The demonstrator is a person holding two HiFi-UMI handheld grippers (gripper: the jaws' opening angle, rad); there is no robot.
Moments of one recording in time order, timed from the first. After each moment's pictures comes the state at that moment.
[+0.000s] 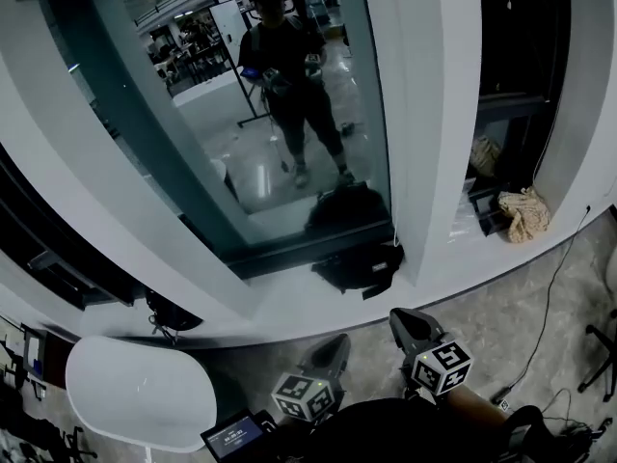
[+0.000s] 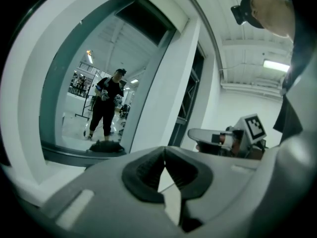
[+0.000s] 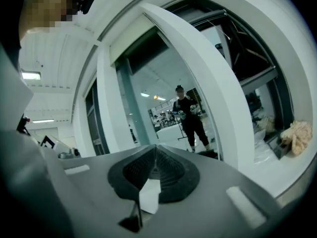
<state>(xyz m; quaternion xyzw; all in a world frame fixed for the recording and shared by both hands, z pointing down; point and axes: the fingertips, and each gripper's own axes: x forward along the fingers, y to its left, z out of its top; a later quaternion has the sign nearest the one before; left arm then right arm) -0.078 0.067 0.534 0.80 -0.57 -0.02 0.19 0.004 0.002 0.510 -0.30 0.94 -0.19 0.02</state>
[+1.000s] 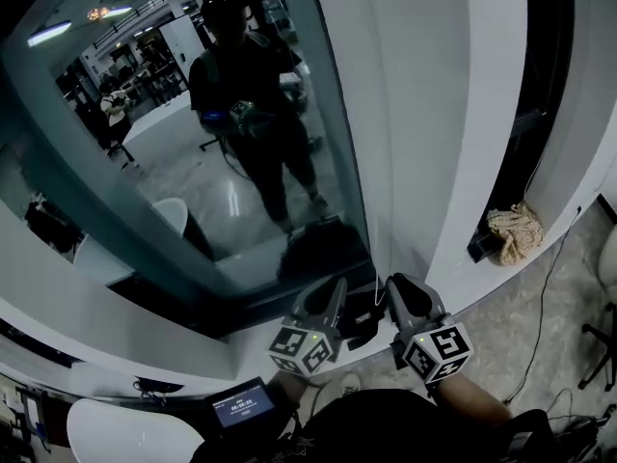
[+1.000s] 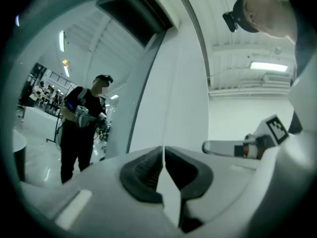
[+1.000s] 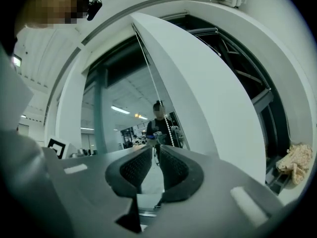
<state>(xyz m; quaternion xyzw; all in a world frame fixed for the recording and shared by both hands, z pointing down) -0.110 -0.240 0.431 0.86 -0.51 -0.06 0.07 -0.013 -0.239 0.426 -0.41 0.89 -0.14 0.11</state>
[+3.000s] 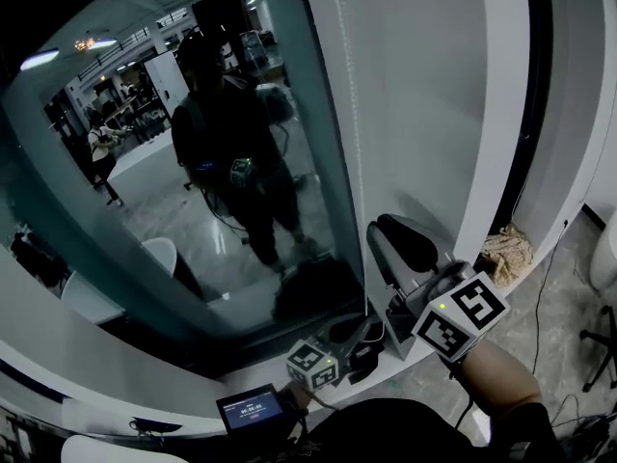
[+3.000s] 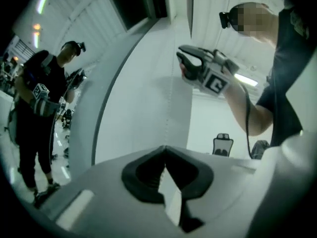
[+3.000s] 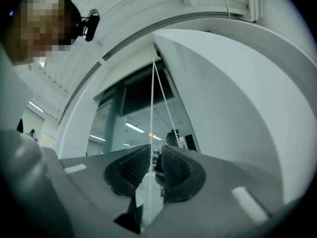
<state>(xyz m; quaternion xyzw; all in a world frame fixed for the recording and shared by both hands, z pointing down) -0.061 -0.248 0.484 0.94 -0.31 -0.03 0.10 -0.036 -0.277 0.213 -0.36 0.91 -0.01 0.21</state>
